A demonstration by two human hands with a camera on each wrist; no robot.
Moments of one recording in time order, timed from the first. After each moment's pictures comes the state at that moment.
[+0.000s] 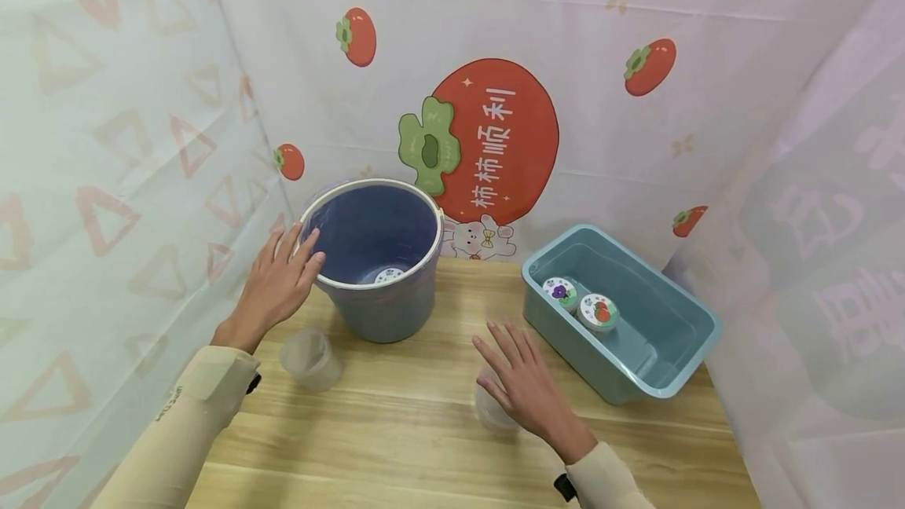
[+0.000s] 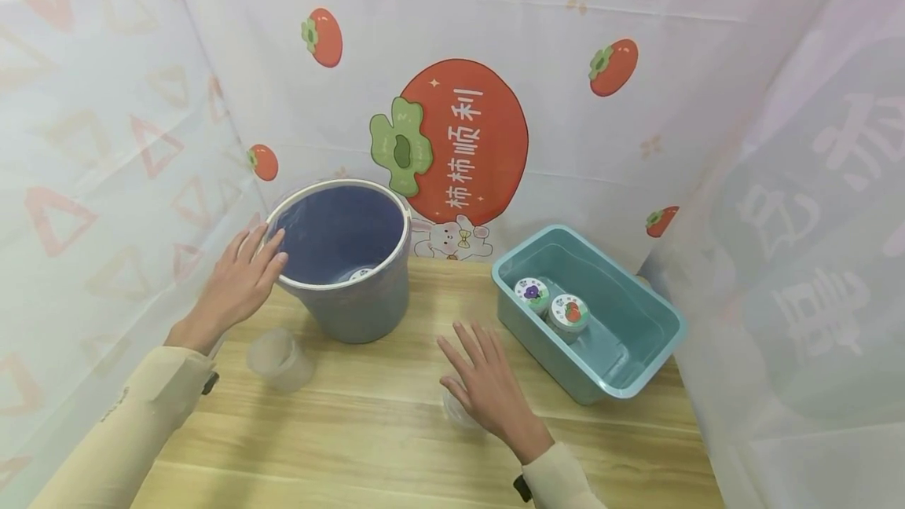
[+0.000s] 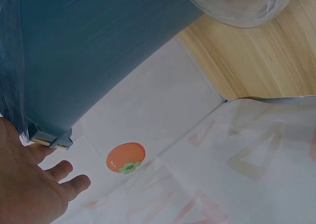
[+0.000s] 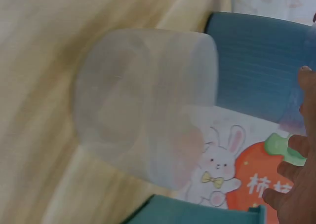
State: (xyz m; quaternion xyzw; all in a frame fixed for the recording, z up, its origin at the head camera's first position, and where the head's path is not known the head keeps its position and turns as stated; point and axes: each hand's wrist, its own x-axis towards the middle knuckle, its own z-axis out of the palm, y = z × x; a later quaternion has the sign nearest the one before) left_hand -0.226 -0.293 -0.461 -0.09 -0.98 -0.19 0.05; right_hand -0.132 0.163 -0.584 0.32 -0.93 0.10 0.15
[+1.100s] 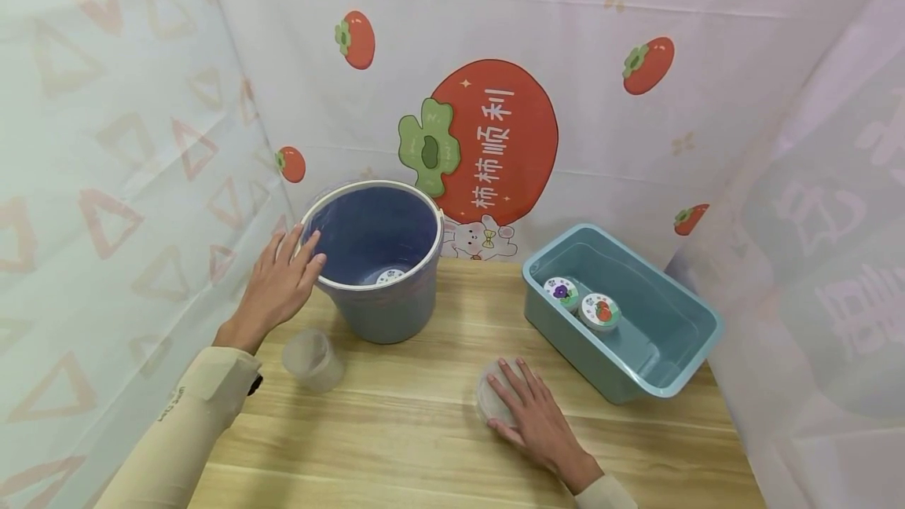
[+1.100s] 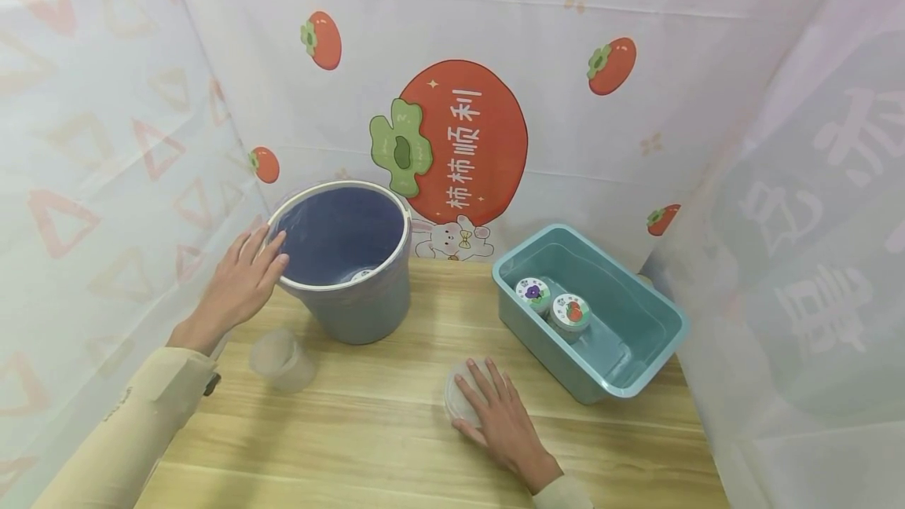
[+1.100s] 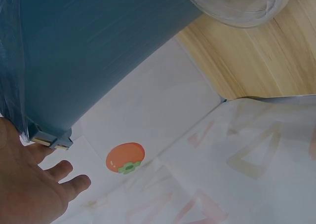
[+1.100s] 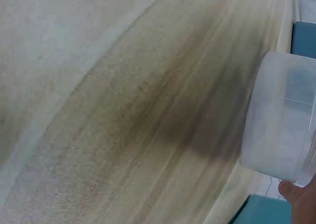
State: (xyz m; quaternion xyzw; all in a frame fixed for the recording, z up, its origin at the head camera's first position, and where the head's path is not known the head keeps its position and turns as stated) left_hand -0.226 -0.292 -0.460 -0.09 -0.98 -0.18 0.06; right_hand -0.095 0.189 -0.666 0.30 -0.94 0.10 0.13
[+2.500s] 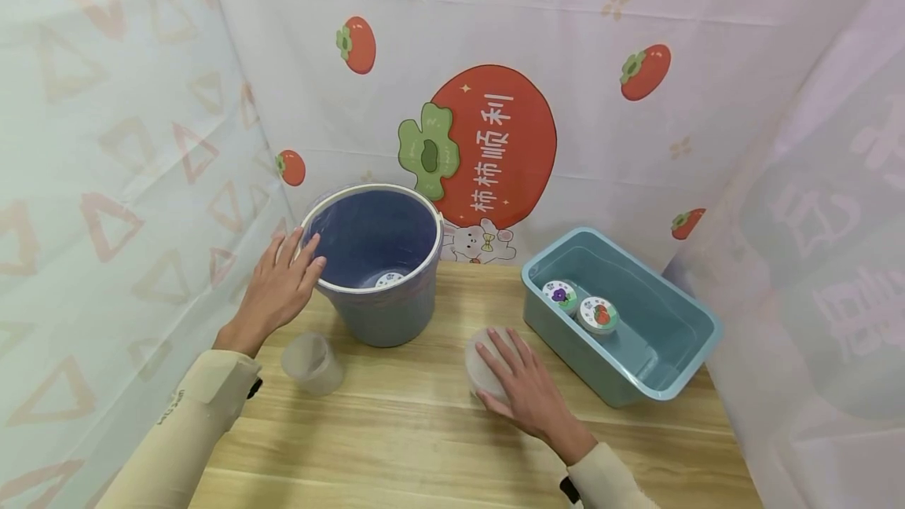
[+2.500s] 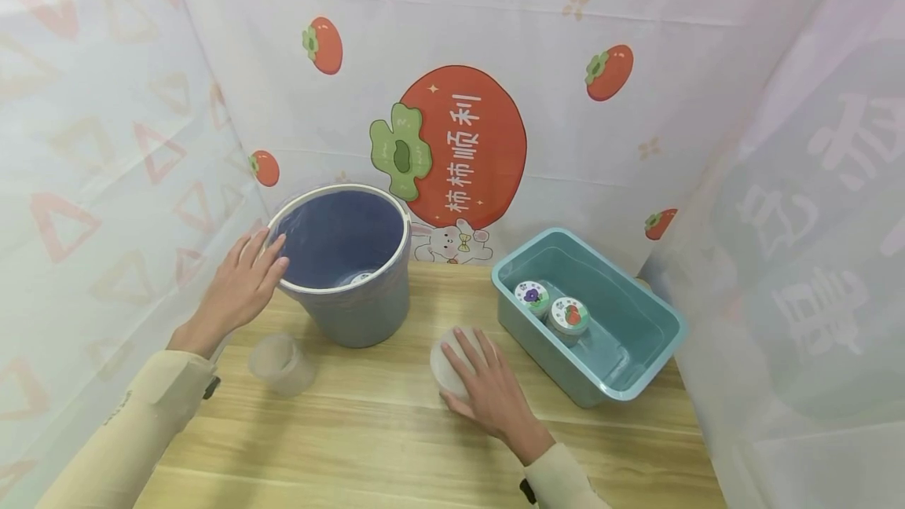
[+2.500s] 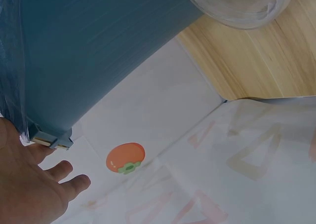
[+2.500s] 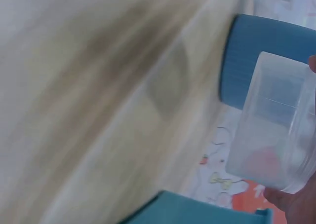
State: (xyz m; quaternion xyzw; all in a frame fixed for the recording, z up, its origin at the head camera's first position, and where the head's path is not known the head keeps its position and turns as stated) left_hand -0.223 -0.292 -0.458 -0.10 -0.98 -0.18 0.06; right_hand -0.133 0.168 -0.604 0.33 -0.92 0.09 0.21
